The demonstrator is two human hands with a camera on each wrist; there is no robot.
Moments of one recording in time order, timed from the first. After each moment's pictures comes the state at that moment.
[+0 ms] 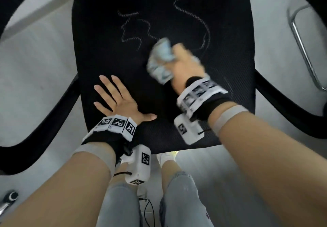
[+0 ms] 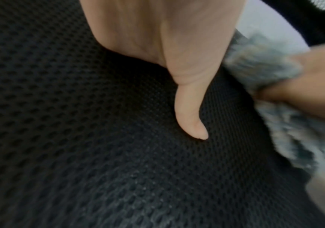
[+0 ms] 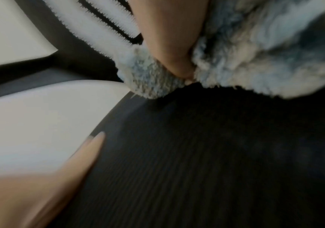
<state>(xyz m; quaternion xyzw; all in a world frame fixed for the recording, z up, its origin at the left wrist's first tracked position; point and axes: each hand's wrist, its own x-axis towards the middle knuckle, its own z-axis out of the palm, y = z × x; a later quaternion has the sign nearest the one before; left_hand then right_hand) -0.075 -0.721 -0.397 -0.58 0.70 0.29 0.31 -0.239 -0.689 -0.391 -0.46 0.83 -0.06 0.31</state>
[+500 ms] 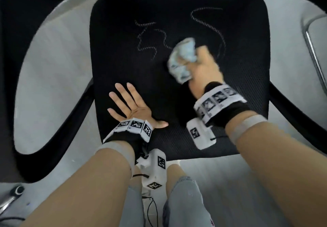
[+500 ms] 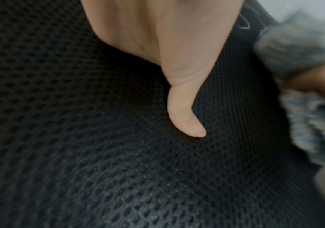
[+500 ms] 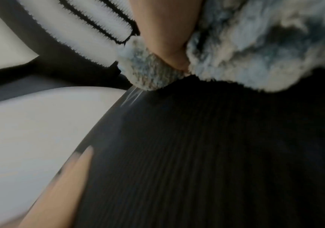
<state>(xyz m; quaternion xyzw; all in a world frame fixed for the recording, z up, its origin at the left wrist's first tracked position) -0.083 -0.724 -0.405 -0.59 0.68 0.28 0.32 -0.249 -0.701 -0.399 -0.38 0.85 -0.15 0.32</state>
